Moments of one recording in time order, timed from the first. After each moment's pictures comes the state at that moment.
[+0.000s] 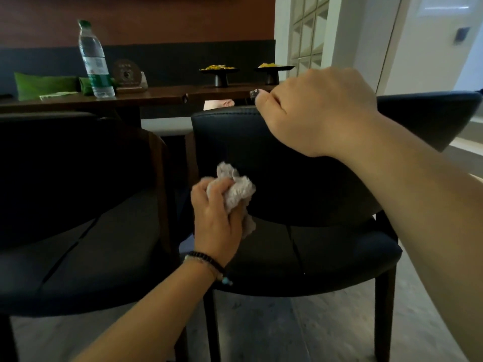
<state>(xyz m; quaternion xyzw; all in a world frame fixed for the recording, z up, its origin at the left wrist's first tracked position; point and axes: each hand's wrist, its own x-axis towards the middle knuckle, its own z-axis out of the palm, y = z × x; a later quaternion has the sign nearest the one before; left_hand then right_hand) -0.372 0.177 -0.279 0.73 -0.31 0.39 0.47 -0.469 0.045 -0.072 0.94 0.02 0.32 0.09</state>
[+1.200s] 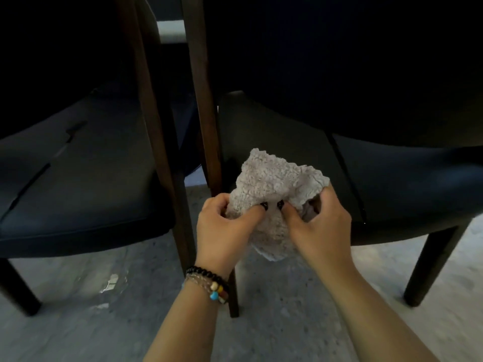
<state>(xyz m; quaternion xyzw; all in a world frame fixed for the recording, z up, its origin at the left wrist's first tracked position) -0.374 0.211 -0.409 0.76 -0.01 -0.02 0.65 -0.417 0.070 -0.415 0.82 -0.13 0.30 -0.47</state>
